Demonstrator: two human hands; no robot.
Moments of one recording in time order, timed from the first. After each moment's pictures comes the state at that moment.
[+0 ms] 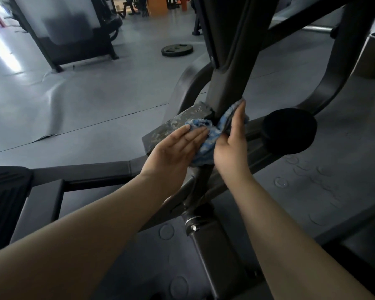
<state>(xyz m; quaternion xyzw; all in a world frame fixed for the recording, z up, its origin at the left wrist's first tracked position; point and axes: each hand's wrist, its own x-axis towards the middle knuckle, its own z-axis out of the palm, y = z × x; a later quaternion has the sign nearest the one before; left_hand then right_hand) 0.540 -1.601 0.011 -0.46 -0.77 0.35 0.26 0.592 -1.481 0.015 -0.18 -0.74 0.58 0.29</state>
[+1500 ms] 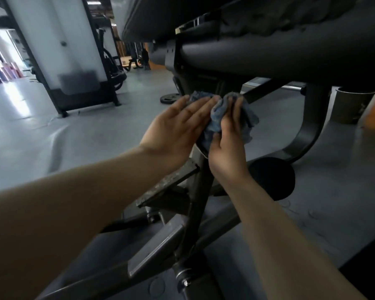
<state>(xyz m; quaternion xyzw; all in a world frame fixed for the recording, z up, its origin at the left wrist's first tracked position) 0.540 -1.549 0.149 -0.45 -0.78 0.27 0.33 0.576 -1.444 0.093 -0.04 -0.80 0.39 0.45</state>
